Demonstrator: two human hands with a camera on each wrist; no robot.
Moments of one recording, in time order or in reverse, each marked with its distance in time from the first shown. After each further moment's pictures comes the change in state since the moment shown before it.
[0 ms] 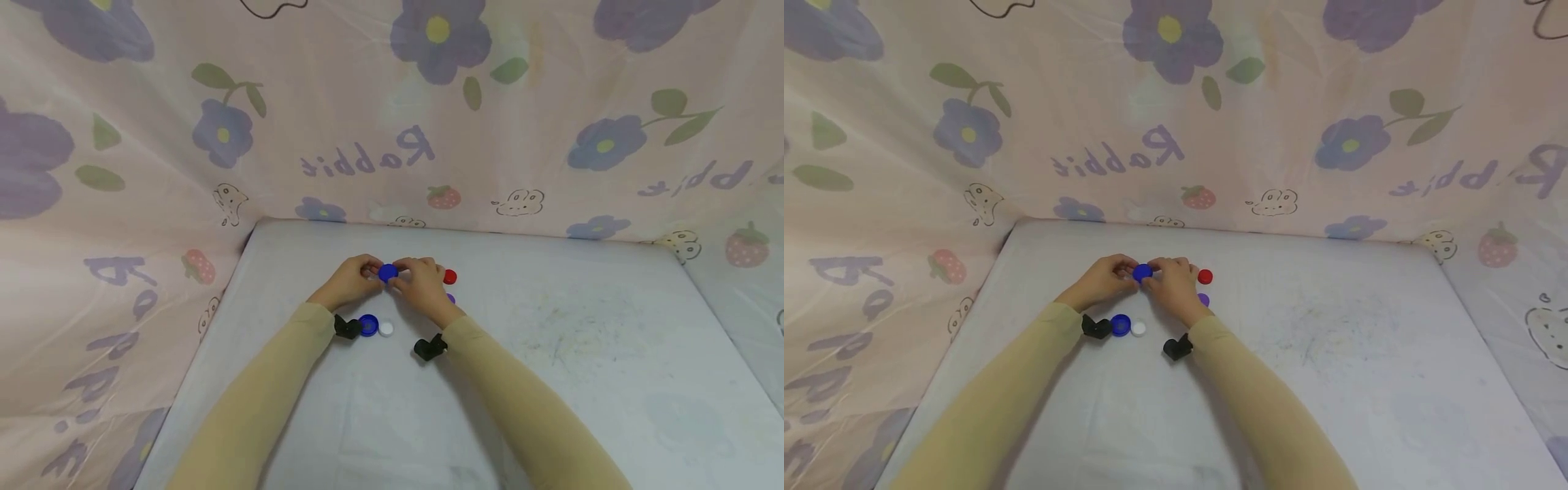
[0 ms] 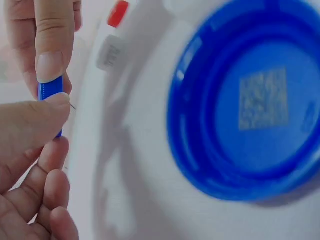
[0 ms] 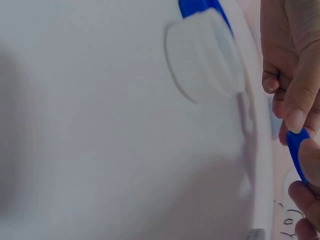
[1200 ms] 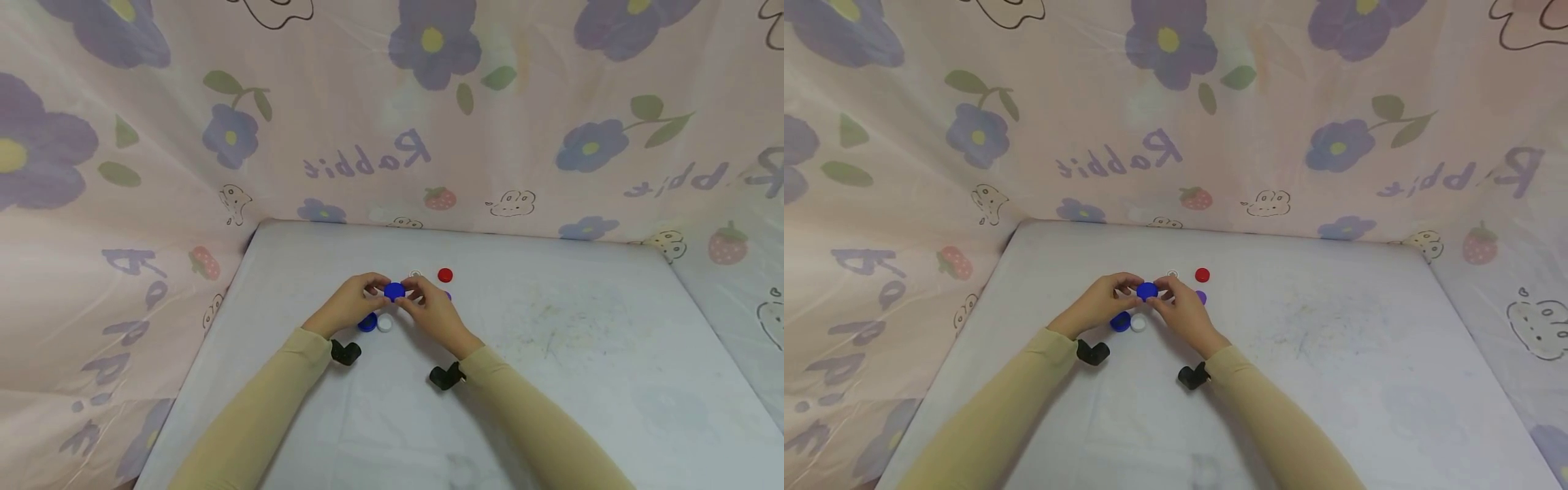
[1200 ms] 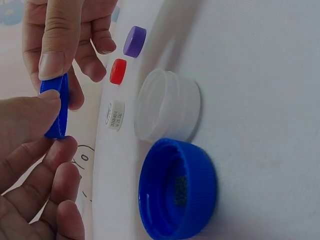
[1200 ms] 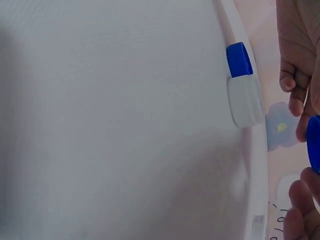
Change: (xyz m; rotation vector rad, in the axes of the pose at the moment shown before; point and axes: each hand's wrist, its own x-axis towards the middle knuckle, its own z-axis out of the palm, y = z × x) left_hand -0.056 0.025 0.021 0.082 -0.001 0.028; right_hand -0.066 0.009 -0.008 0.282 0.047 -0.105
